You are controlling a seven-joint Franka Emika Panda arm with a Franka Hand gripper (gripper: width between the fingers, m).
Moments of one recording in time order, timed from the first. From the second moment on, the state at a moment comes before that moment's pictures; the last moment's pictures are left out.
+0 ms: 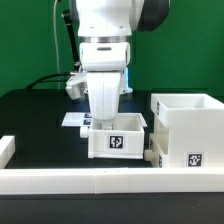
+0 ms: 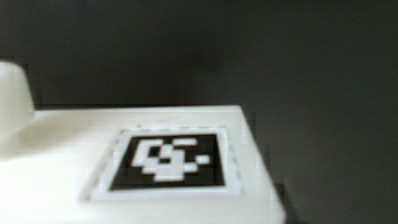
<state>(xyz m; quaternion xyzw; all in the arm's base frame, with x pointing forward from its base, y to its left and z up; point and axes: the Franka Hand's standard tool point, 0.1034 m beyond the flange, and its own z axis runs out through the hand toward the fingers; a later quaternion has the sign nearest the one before) 0.539 -0.029 0.049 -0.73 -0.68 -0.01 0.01</state>
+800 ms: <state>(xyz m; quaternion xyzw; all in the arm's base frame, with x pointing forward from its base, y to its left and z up) 0.548 -0.022 0.053 -0.73 -0.69 -0.01 0.01</state>
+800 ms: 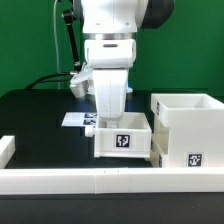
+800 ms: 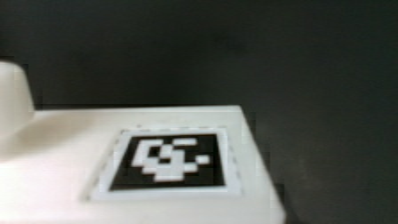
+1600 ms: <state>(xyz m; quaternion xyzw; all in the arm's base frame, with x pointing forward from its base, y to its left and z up) 0.546 -0.010 0.051 -0.72 -0.69 -0.01 0.01</state>
